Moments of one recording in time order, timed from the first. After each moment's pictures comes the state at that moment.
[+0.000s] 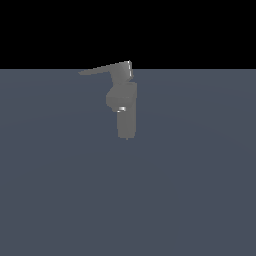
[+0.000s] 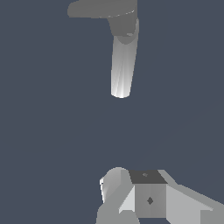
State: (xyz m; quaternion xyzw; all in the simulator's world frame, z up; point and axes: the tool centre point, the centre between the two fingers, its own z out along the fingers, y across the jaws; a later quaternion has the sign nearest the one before) arm -0.252 0.008 0.479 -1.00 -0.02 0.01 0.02
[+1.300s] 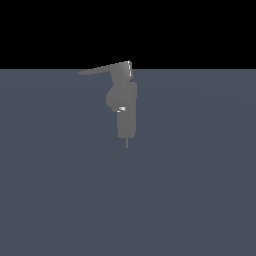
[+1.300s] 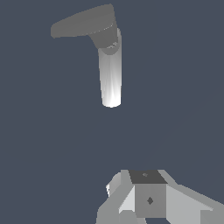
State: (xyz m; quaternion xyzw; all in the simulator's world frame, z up) arm -0.230 -0.010 0.485 -1.00 0.05 0.01 0.02
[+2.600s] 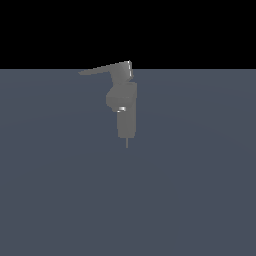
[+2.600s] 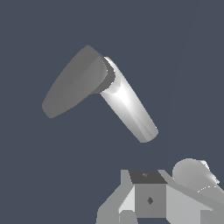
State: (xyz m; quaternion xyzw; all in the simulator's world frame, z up) arm -0.085 0.024 0.440 -0.93 0.34 0.09 0.06
